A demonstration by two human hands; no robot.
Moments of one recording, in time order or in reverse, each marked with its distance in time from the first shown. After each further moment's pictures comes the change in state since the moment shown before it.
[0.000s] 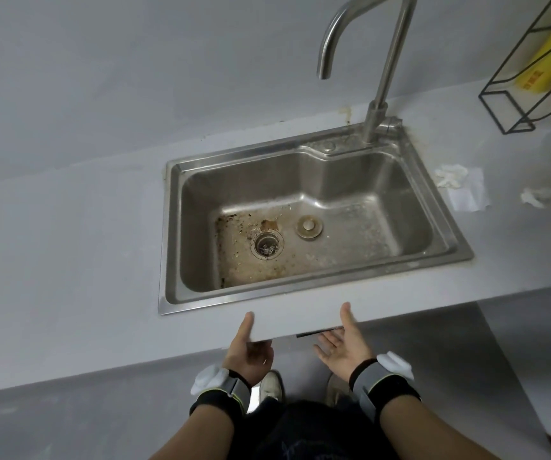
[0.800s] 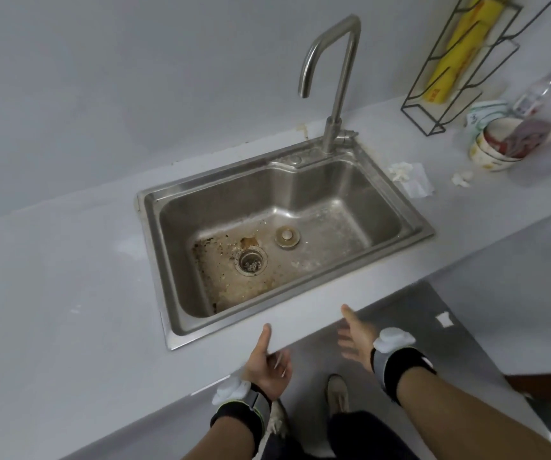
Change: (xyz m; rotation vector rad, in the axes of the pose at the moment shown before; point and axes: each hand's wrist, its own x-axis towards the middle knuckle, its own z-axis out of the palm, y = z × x) left_hand 0.018 0.025 -0.028 0.314 -0.171 -0.164; right_hand -0.032 0.023 0.015 -0.623 0.284 -0.213
